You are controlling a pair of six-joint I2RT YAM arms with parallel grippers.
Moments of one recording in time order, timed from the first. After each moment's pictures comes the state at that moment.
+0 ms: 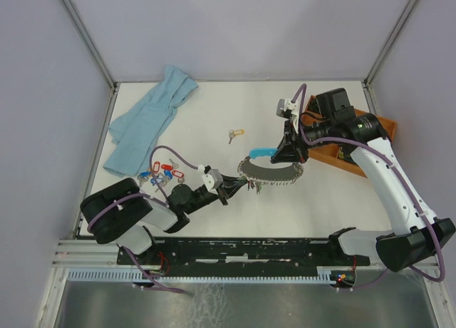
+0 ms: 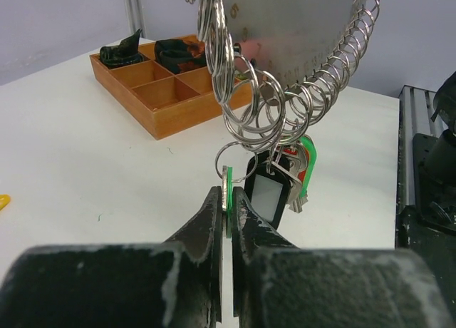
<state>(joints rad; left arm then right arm) -0.92 1.53 0.21 1.52 0.19 -0.06 0.36 1.28 1.44 -1.06 -0.98 -0.50</state>
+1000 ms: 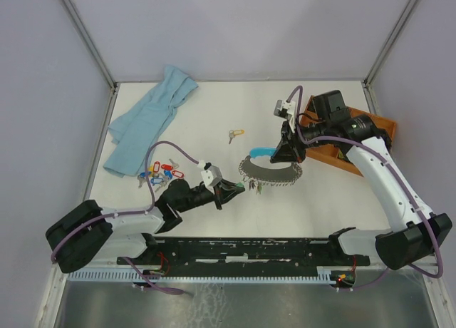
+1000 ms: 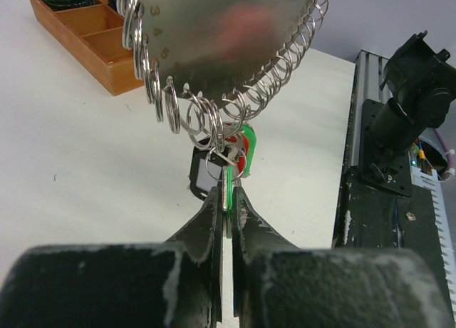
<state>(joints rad) -0.90 1.20 0.23 1.02 0.32 -0.14 0.36 1.29 1.40 -1.01 -0.91 -0.44</state>
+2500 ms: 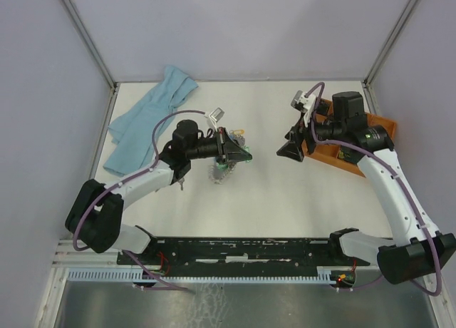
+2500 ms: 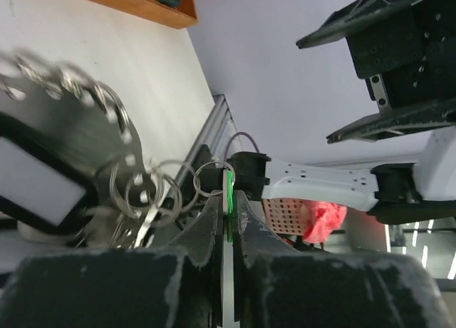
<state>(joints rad) -0.57 1.41 0.80 0.43 0.76 -1.03 0.25 1.20 1.28 -0.79 -0.79 -0.34</state>
